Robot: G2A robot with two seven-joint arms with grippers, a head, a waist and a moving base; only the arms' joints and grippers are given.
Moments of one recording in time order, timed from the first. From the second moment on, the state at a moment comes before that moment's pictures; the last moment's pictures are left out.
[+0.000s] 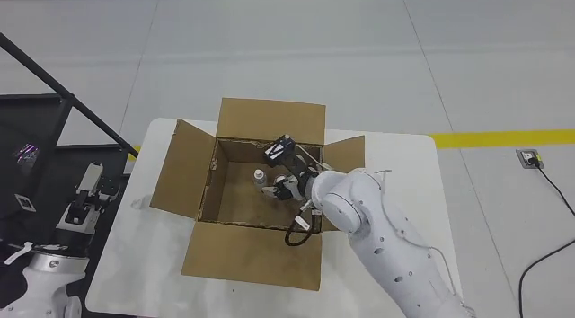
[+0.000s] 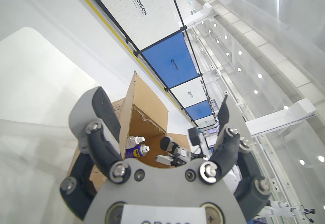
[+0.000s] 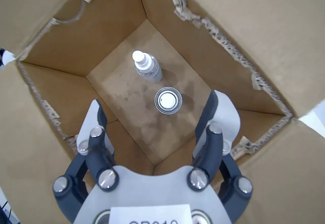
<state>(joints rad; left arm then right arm) 1.52 -1.18 -1.94 -1.94 -0.02 -0.17 -0.29 -0.69 -1.49 1.00 -1.48 -1.15 -0.19 0.95</state>
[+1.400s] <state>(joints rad) 1.49 -1.17 -1.63 -1.96 0.30 -0.24 -0.42 -1.16 -1.39 1.55 -1.85 -0.62 -0.34 0.91</state>
